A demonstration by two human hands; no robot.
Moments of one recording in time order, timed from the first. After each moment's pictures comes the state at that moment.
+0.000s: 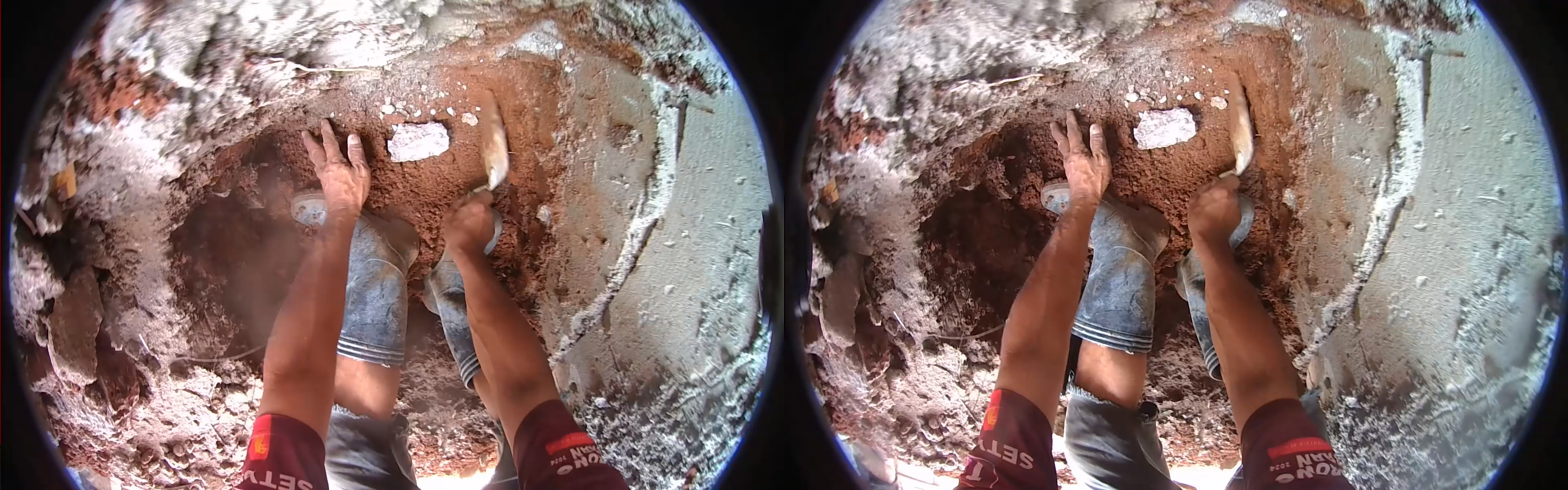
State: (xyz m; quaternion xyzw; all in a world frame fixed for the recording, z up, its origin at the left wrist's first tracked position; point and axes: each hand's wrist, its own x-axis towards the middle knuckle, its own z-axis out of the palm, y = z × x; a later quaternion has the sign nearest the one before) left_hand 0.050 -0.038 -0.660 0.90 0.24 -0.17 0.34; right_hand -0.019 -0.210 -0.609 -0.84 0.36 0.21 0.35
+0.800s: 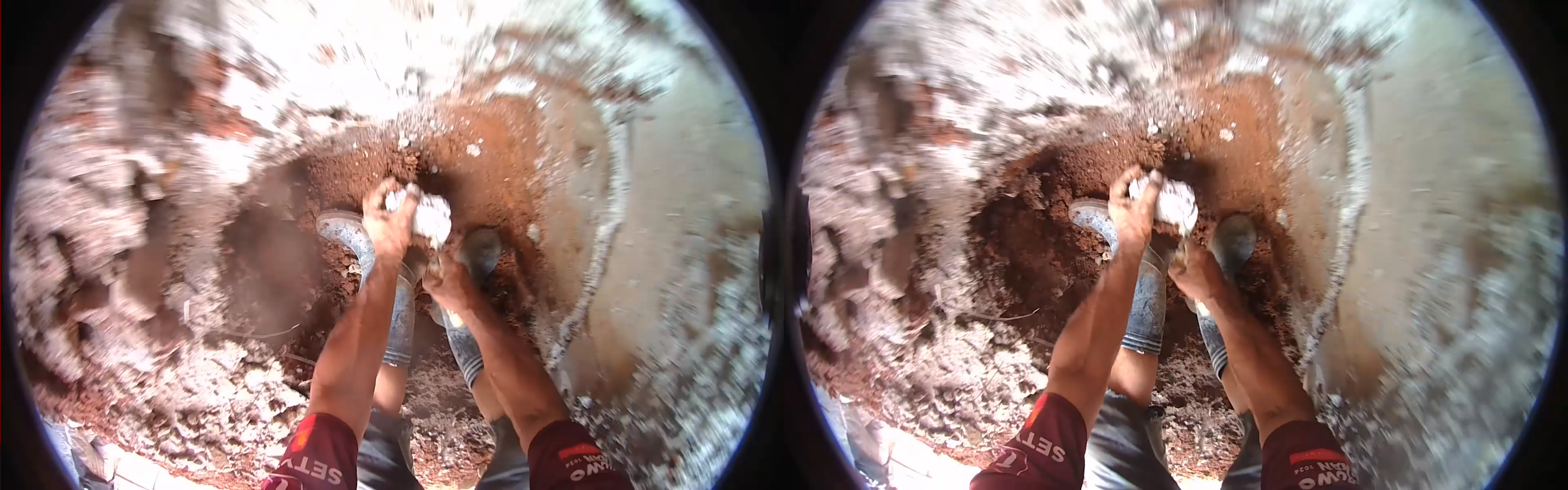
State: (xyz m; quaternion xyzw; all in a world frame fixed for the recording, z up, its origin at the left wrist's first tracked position) left_hand 0.036 -0.094 -0.605 0.63 0.48 -0.15 0.60; right_hand -0.034 -0.222 -0.541 -0.76 0.16 0.48 0.42
